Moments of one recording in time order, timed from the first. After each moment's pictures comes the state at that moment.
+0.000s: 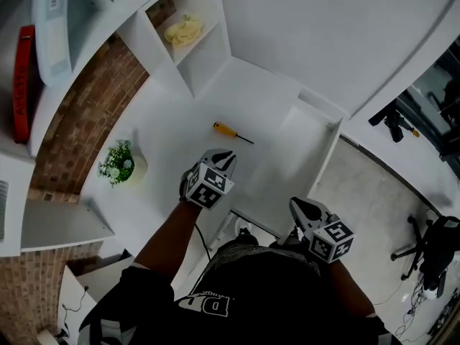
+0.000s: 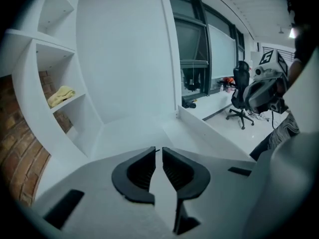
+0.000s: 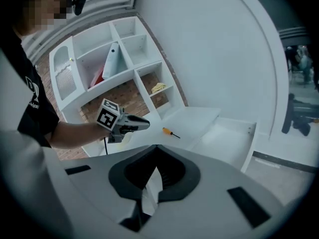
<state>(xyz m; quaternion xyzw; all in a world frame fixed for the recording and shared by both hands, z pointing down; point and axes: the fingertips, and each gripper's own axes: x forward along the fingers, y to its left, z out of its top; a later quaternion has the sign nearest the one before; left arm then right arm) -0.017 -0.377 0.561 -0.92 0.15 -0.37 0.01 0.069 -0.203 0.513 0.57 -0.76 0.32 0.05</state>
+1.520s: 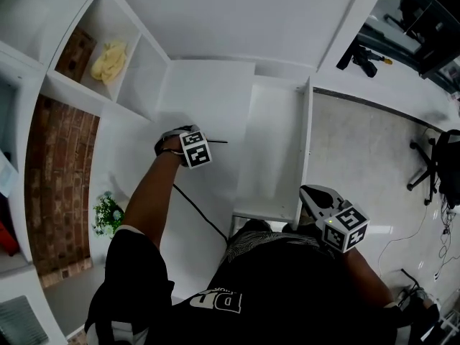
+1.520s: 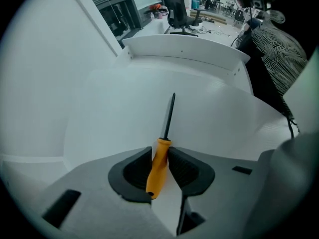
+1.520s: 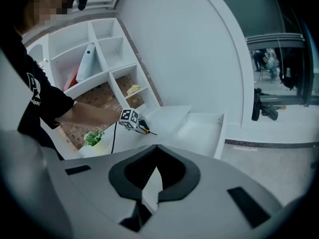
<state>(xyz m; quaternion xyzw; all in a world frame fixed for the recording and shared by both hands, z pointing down) 0.015 -0.484 0.727 -0.70 -0.18 -0.63 0.27 0.108 -0.178 0.533 0.67 -0.65 0.35 0.05</state>
